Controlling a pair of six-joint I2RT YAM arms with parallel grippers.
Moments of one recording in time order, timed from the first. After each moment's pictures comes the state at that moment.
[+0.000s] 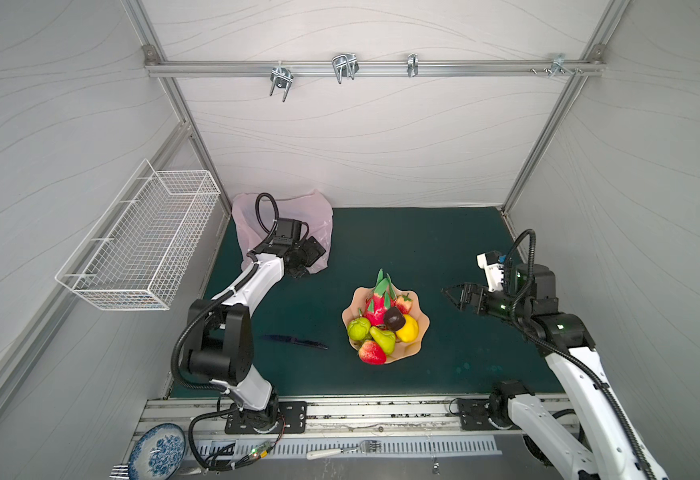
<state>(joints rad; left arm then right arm) -0.13 1.66 1.21 -0.49 0.15 -0.93 0.17 0.74 0.83 -0.74 -0.59 0.32</state>
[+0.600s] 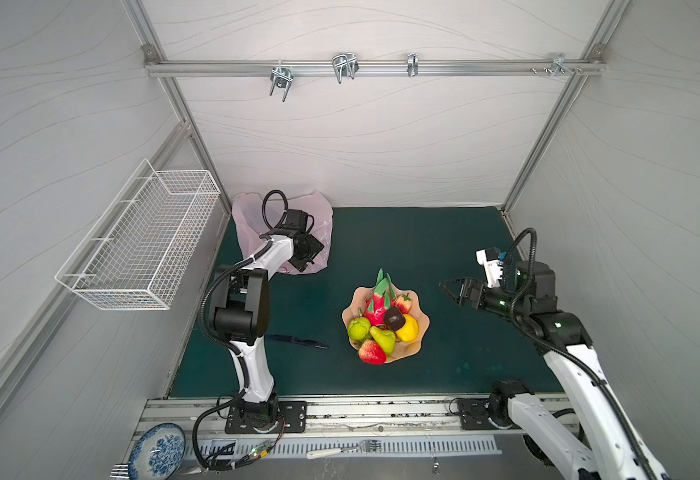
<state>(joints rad) -0.13 1.94 1.43 -0.62 0.09 -0.96 0.18 0.84 0.83 -0.61 -0.67 0.43</state>
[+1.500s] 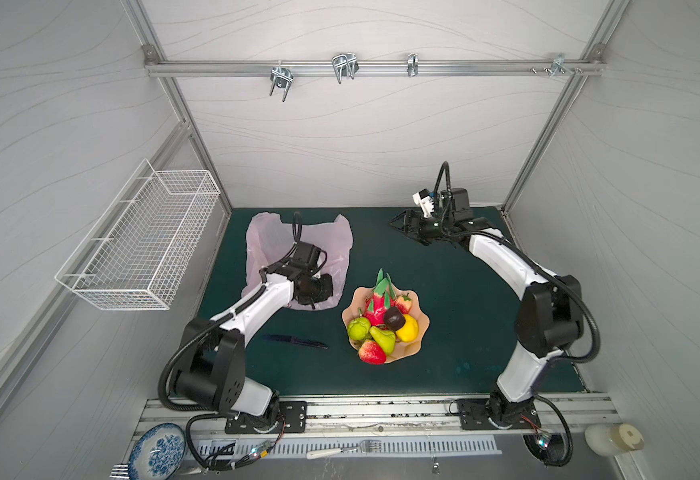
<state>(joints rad) -0.31 1.40 0.94 -0.69 0.22 -0.50 0.36 1.86 1.60 -0.39 -0.76 0.54</state>
